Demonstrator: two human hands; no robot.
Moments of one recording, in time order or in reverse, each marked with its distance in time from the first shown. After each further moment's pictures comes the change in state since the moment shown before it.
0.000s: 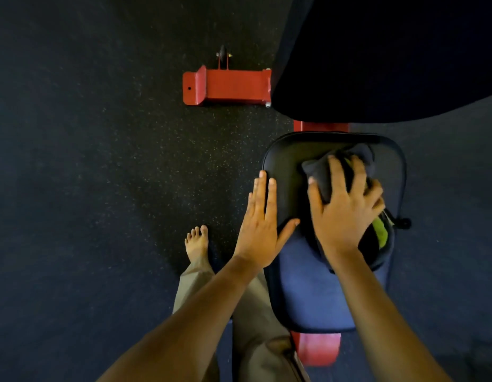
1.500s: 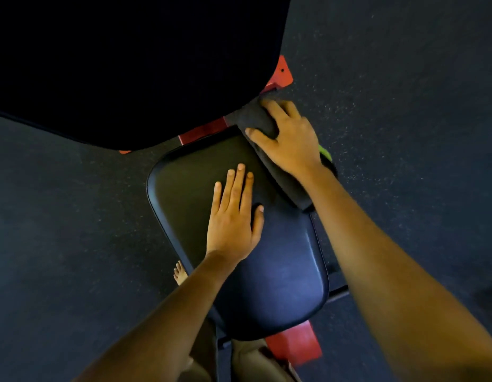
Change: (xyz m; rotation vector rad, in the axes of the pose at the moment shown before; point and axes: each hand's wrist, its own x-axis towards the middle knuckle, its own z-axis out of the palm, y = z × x) left_hand 0.051 0.102 0.049 0.548 -0.094 0.305; right_hand 0.104 0.128 0.003 0.473 -0.341 0.078
